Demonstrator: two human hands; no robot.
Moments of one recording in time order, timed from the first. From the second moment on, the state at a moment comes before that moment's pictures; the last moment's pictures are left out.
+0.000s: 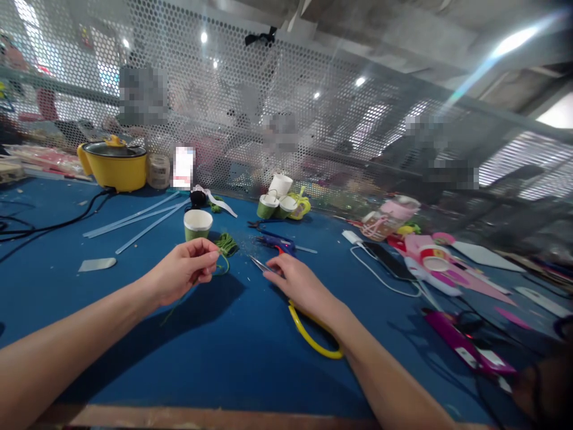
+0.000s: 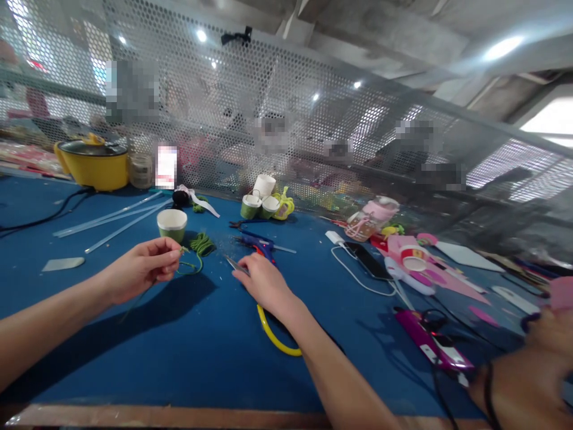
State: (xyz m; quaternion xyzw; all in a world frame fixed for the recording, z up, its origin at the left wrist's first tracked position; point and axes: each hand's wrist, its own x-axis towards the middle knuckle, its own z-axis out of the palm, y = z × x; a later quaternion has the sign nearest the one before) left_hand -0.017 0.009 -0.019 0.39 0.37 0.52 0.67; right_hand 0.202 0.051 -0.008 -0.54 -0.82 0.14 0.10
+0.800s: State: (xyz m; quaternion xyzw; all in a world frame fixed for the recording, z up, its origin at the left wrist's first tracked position) left_hand -0.012 0.005 -0.030 0.37 0.33 0.47 0.73; right_hand 0.137 0.029 -0.032 -0.36 -0.47 0.67 0.45
